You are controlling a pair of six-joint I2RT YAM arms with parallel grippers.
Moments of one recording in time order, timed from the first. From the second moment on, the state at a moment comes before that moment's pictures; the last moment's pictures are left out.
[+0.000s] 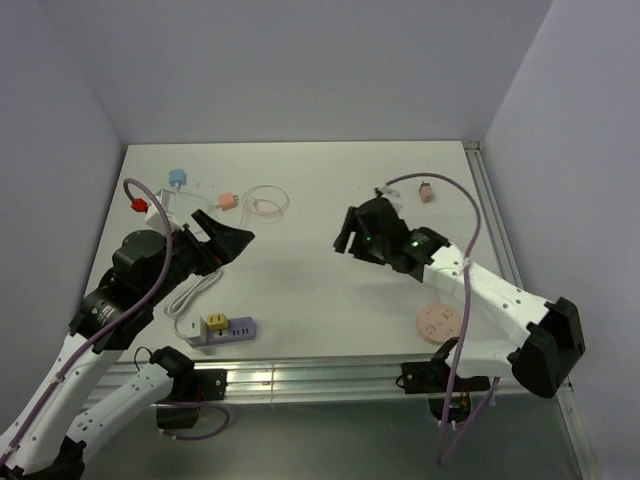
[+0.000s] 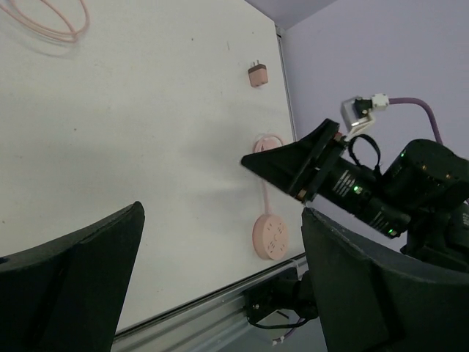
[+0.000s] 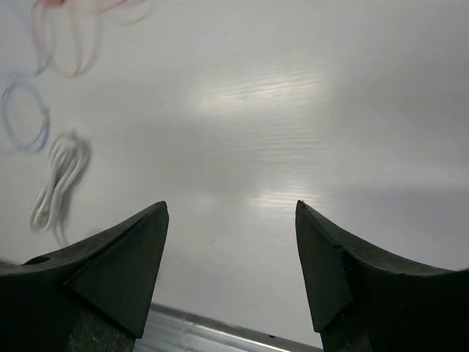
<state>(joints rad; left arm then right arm) -0.56 0.66 0.97 -0.58 -0.02 -0.90 0.78 1.28 1.01 -0.51 0.19 0.87</state>
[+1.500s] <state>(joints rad) -0.56 0.63 0.89 -0.51 0.10 -0.90 0.28 1.71 1.00 -0.53 0.06 0.64</state>
